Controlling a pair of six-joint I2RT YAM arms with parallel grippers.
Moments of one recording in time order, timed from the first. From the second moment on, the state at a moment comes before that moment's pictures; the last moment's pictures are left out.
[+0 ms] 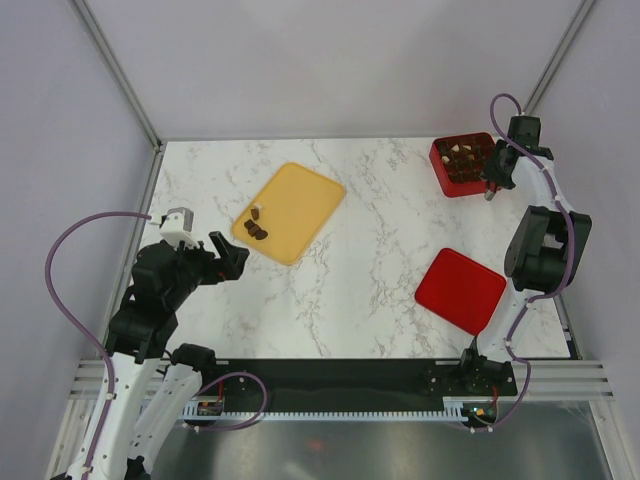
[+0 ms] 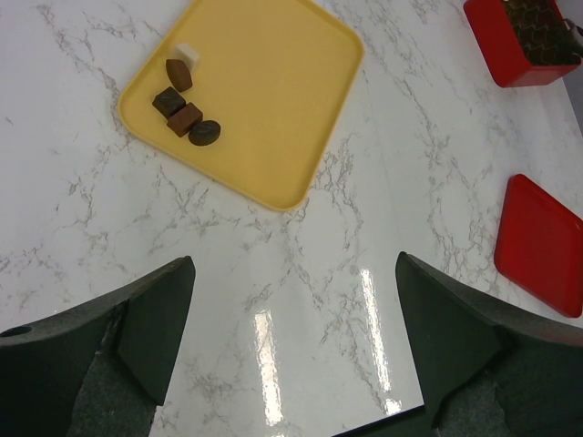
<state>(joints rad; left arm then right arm) -0.23 0.52 0.79 -0.65 0.08 -0.39 -0.23 1.97 1.67 -0.57 0.09 0.27</state>
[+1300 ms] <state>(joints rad) -0.23 0.51 0.79 -0.65 0.08 -0.39 0.54 1.79 1.44 -0.26 -0.10 0.25</state>
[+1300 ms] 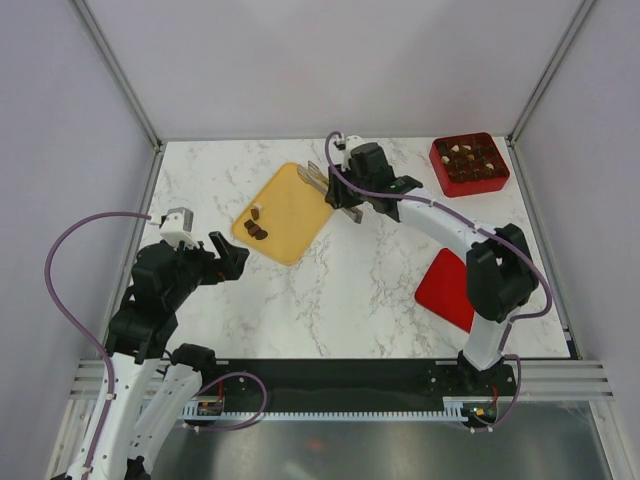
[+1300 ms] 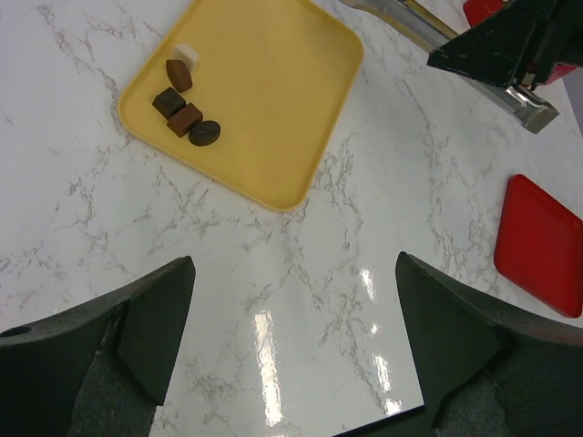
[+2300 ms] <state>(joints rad) -0.23 0.51 0.79 -0.65 0.08 -0.39 0.76 2.13 1.65 -0.18 -0.09 0.30</state>
